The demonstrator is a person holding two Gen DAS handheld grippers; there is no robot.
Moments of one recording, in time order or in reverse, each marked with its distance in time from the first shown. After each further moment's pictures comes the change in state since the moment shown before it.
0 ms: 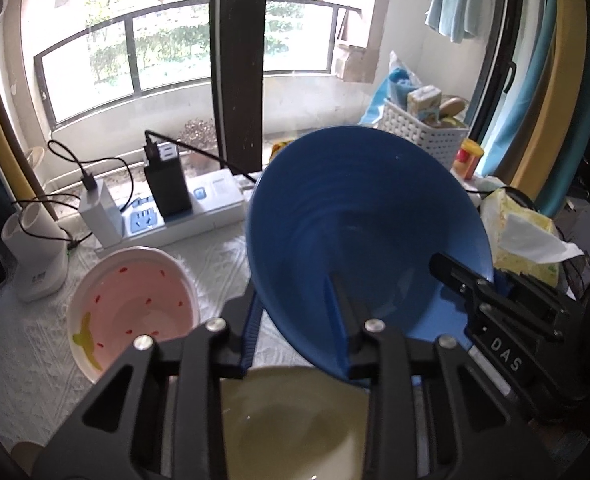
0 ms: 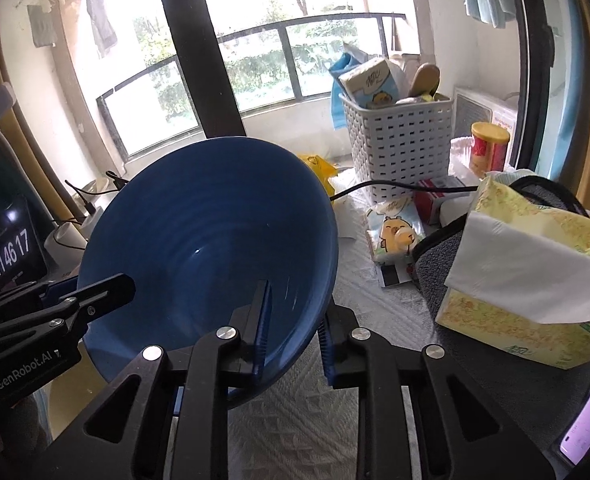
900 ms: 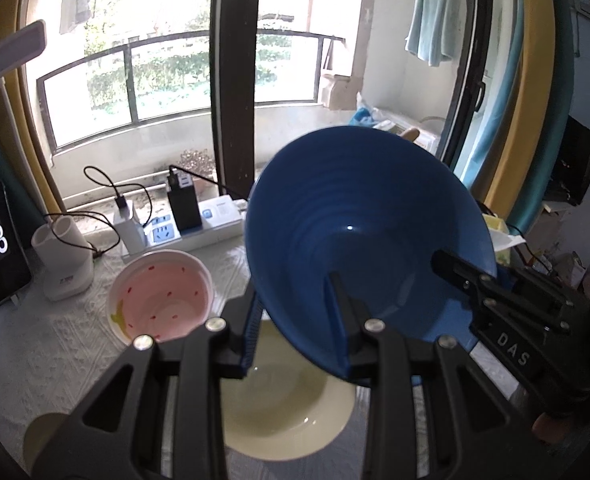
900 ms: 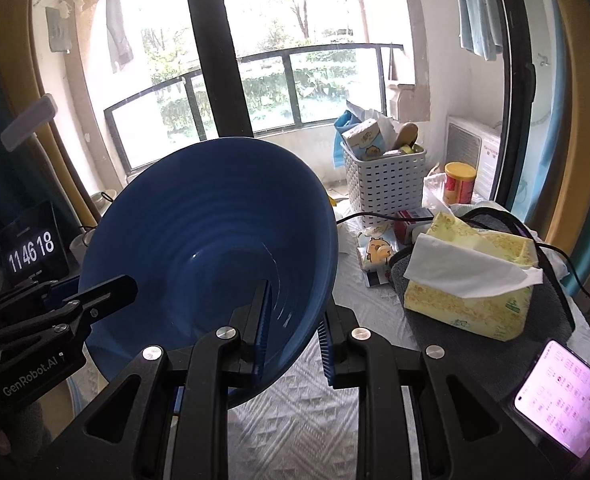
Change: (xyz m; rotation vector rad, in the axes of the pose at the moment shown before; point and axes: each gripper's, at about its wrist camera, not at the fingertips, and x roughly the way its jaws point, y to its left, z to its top) left arm -0.080 -0.005 -0.022 0.030 -0.112 -0.031; right arm -0.082 0.025 -0.008 -0.038 -0.086 -0.033
